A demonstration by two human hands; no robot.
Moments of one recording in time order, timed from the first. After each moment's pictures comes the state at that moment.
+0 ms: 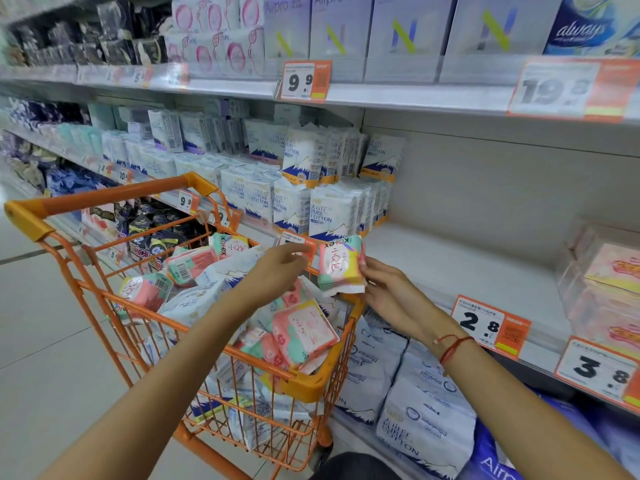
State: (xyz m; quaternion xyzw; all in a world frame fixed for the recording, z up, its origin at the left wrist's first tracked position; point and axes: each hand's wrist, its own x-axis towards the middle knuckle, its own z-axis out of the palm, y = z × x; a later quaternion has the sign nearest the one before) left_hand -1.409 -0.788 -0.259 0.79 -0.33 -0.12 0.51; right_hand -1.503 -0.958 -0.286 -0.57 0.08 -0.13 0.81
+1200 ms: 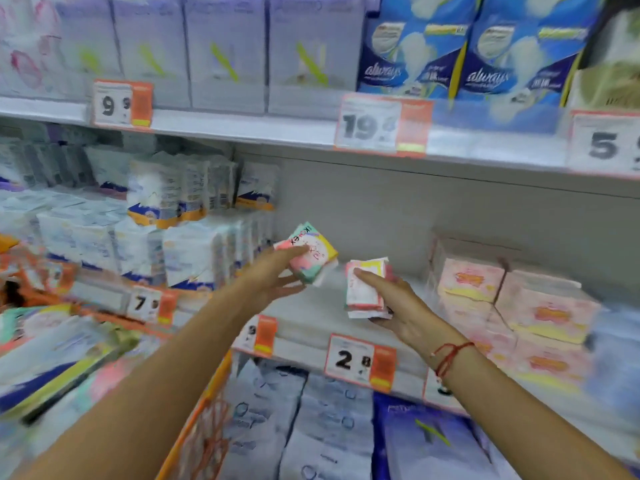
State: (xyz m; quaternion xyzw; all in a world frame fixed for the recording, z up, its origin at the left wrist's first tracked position) left_hand -1.437 -0.997 -0.223 0.58 -0.26 -0.38 0.67; right_hand -1.593 -1.108 -0.246 -0.59 0.35 -0.31 0.66
